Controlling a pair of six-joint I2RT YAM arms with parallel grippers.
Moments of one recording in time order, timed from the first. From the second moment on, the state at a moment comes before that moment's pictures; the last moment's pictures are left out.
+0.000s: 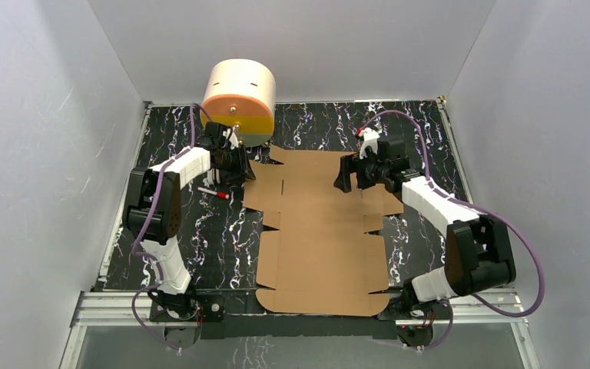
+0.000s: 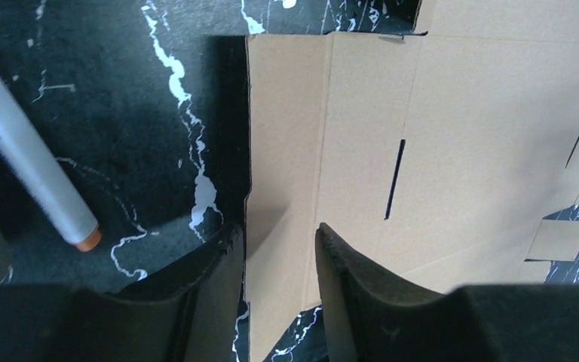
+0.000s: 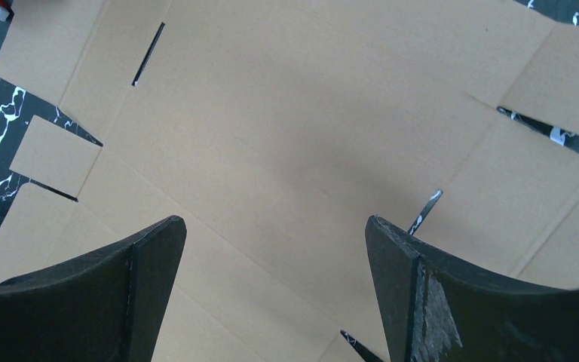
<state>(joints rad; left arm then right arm) -0.20 1.86 1.24 -0.43 0.34 -0.38 0.30 1.41 0.88 -0.18 -0.39 0.06</state>
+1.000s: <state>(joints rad) -0.23 1.58 1.07 -0.25 0.43 -0.14 0.27 1.87 1.47 -0.31 -0.66 -0.44</state>
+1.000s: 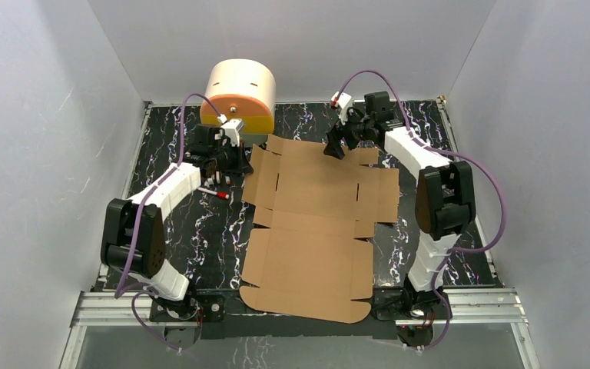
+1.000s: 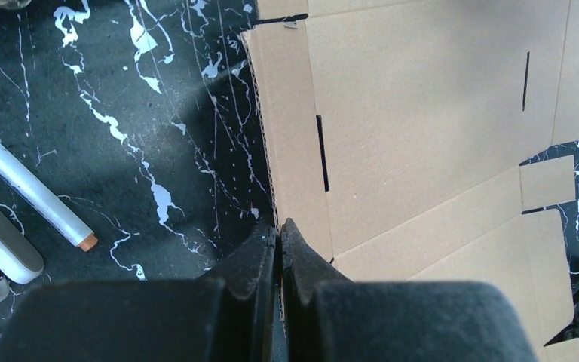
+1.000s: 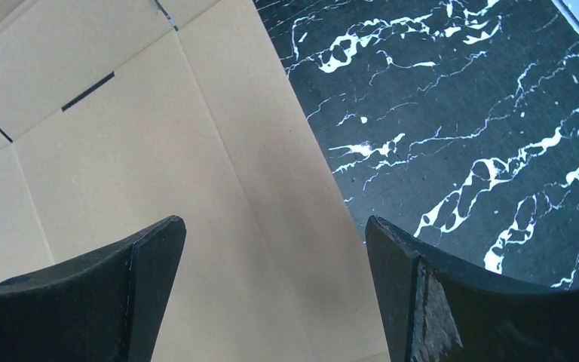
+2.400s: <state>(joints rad) -0.27 1.45 0.94 -0.11 0.39 -0.13 0.21 2.08 1.75 -0.75 -0.98 -0.69</state>
